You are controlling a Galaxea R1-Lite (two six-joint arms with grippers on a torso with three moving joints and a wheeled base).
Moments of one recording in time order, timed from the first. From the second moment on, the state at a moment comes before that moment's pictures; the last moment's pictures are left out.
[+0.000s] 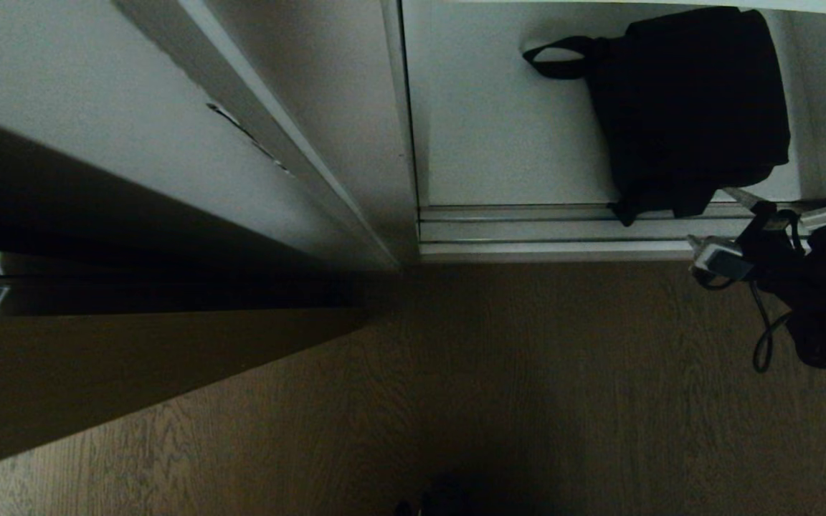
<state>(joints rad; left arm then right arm) 0.00 0.00 -0.02 0.04 0.00 0.00 -0.30 2.25 -1.21 -1.35 0.46 -1.35</state>
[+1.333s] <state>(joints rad) 0.00 0.00 -0.02 0.04 0.00 0.00 -0.24 2.60 -1.92 -1.23 0.42 -1.29</state>
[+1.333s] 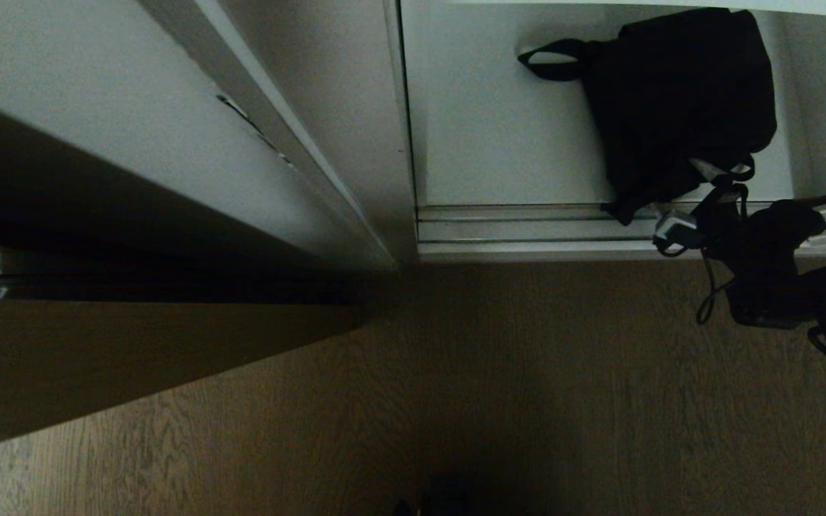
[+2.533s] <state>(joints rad) 0.00 0.00 -0.02 0.04 0.00 0.00 -0.27 2.35 -1.66 -1.31 0.39 -1.22</state>
